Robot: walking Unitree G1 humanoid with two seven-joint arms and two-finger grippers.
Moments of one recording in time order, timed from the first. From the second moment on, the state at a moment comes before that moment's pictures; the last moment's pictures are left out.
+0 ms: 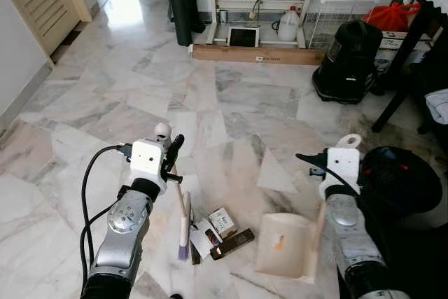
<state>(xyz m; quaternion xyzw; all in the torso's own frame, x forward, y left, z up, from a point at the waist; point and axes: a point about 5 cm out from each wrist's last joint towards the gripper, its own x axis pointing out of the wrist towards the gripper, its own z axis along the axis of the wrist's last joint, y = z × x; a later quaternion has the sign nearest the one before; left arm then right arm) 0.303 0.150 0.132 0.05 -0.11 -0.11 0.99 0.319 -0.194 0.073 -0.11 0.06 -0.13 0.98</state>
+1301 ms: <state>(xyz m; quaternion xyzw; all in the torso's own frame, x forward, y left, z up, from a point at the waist) 0.303 0.146 0.138 0.02 -0.10 -0.11 0.99 0.318 -0.195 0.065 -0.12 0.07 -0.12 0.98</state>
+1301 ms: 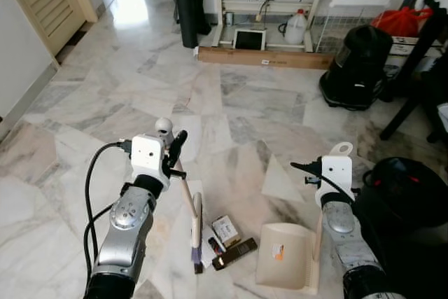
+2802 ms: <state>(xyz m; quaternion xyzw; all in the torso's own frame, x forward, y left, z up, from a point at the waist) 0.295 0.139 0.108 0.08 0.01 -0.25 0.96 0.319 -0.182 0.048 -0.08 0.12 -0.10 0.98</state>
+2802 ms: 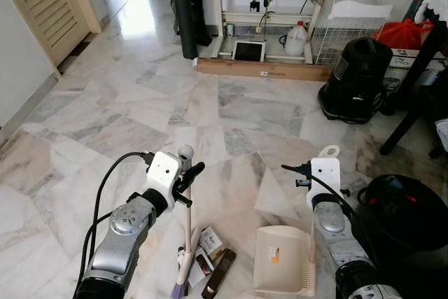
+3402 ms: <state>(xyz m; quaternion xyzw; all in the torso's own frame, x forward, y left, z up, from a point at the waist) 0.291 0.147 0.108 0.04 0.06 -0.28 0.96 0.319 -0.170 0.042 -0.05 0.14 -0.08 0.99</state>
